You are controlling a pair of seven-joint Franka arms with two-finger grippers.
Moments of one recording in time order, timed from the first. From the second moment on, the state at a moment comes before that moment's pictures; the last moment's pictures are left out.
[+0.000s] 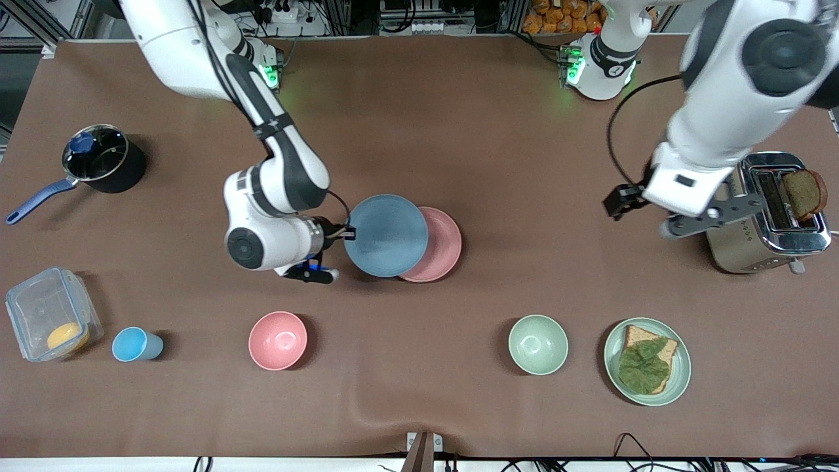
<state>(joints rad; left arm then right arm) 0.10 0.17 -0.41 -1.49 0.16 1.62 -0.55 0.46 0.62 -0.01 -1.62 0.47 1.91 0.38</state>
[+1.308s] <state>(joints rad) -0.02 0.08 -0.07 -1.43 0.04 1.47 -0.26 0.50 0.69 -0.03 -1.52 0.57 2.06 0.40</state>
